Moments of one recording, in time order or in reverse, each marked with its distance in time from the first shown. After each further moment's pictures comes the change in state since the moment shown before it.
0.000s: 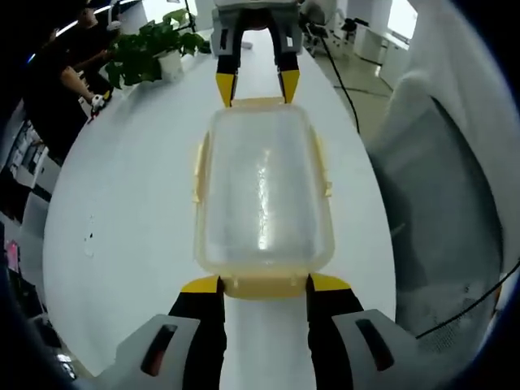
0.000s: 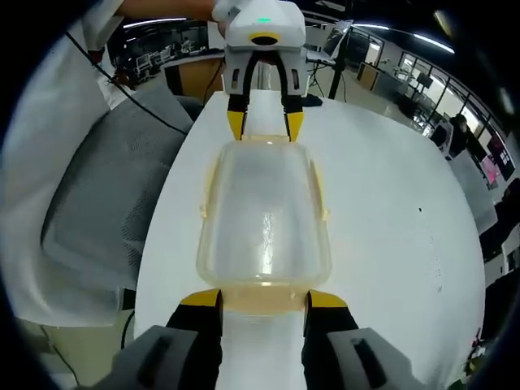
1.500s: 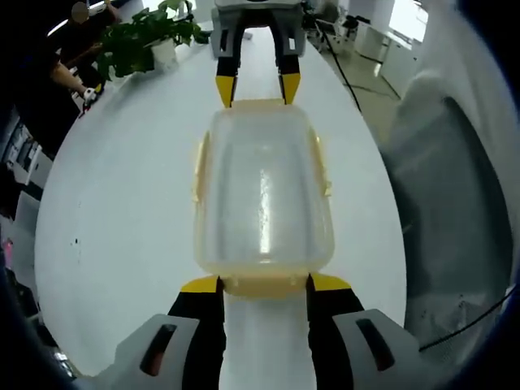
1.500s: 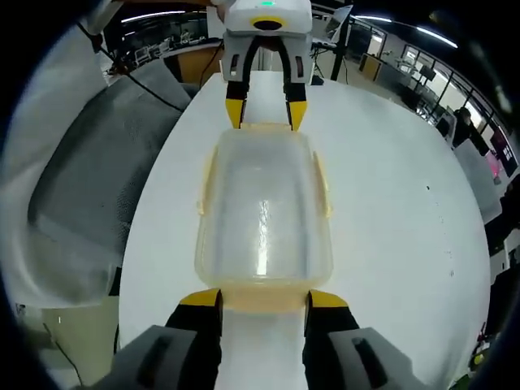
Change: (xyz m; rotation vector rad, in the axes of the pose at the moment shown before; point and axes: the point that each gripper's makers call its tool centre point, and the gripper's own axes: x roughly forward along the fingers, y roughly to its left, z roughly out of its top) left arm 0.035 0.002 0.005 -0.017 0.025 -0.031; right arm 0.023 -0.003 -0.037 -0.001 0.055 0.017
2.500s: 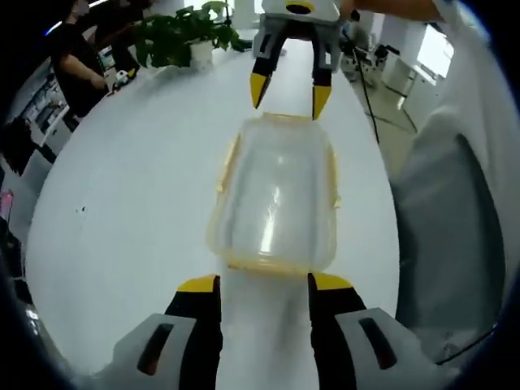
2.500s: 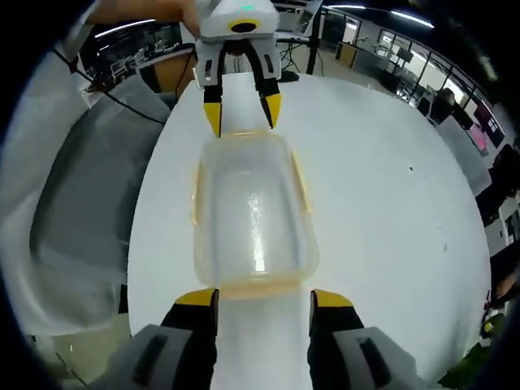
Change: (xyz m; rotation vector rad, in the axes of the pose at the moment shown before) left arm -0.014 -0.002 -0.003 -0.244 -0.109 0.031; right arm -0.018 -0.002 0.005 0.198 -0.017 -0.060
